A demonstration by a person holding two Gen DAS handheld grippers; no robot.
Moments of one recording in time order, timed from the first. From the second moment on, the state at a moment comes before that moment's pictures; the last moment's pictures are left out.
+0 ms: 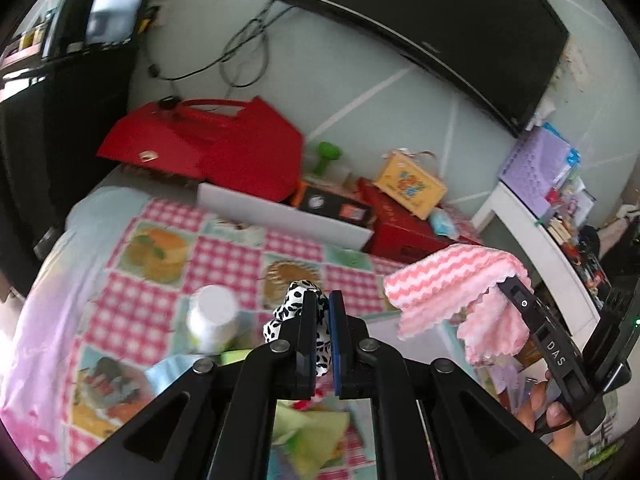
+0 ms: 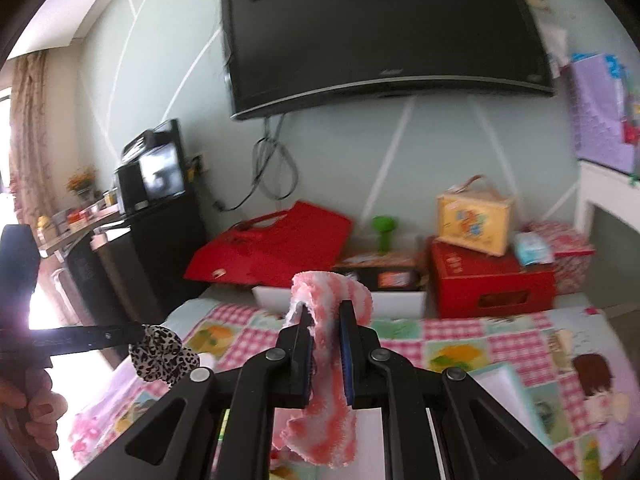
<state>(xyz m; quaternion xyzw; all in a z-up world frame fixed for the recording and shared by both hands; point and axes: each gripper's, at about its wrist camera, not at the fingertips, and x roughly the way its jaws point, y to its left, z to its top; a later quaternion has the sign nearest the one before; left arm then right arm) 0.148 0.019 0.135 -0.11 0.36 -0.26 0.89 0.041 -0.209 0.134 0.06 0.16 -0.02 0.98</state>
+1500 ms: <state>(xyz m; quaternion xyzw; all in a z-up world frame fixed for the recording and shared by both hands) 0.175 -0.142 0.002 0.05 0.49 -0.11 0.86 0.031 -0.373 0.024 0.19 0.33 -0.16 0.91</state>
